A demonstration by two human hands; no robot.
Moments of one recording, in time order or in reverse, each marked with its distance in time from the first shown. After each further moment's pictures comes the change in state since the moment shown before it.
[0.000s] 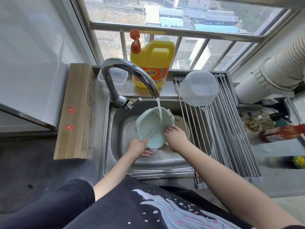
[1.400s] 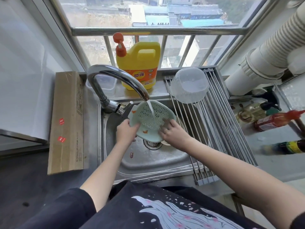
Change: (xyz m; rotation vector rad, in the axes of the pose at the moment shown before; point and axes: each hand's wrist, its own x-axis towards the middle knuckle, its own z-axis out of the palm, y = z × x) left_hand 0.036 0.046 -0.025 0.372 0.268 0.359; right_hand -0.019 0.021 -0.008 -0.384 0.246 -0.169
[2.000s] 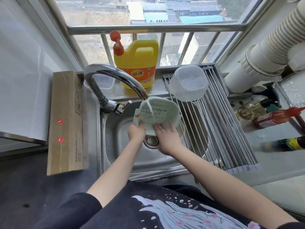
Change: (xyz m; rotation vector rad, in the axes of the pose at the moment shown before) left_hand 0.001 0.003 0.049 -0.230 0.038 -0.157; right_hand 0.015 -0.035 -0.001 0.576 -0.121 0.341
